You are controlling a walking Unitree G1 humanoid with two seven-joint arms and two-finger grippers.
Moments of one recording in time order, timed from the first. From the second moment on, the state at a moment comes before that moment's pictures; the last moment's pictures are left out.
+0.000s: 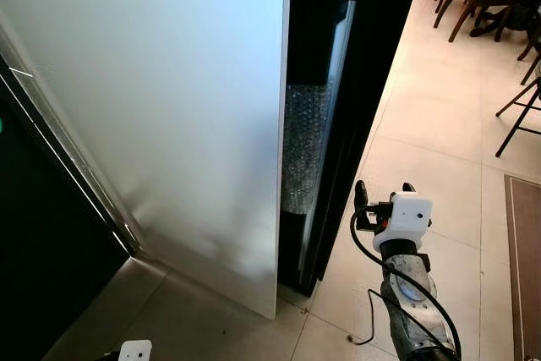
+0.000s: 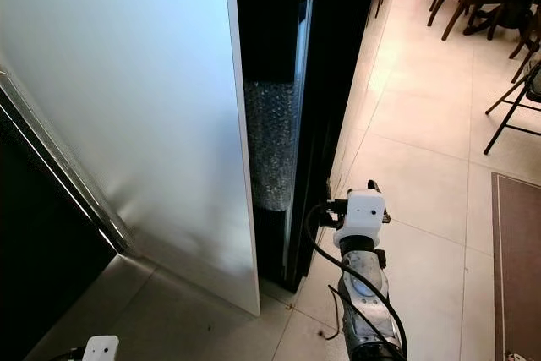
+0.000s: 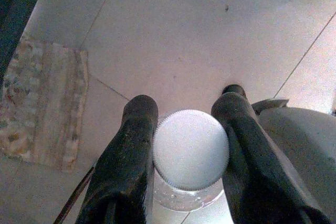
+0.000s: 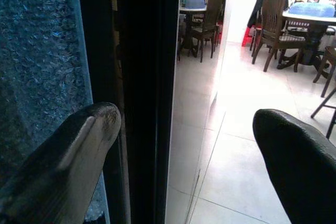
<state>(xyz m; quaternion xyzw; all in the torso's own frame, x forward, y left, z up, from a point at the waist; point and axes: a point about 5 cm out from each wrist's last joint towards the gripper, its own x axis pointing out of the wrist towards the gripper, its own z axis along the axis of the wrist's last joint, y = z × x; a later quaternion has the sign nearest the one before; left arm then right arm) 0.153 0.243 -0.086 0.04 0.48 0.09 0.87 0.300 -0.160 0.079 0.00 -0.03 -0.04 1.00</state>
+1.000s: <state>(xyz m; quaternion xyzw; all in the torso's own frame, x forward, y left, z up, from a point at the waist) 0.143 0.251 -0.087 0.04 0.48 0.09 0.87 0.301 -0.146 0.086 0.00 -0.05 0.00 1.00</state>
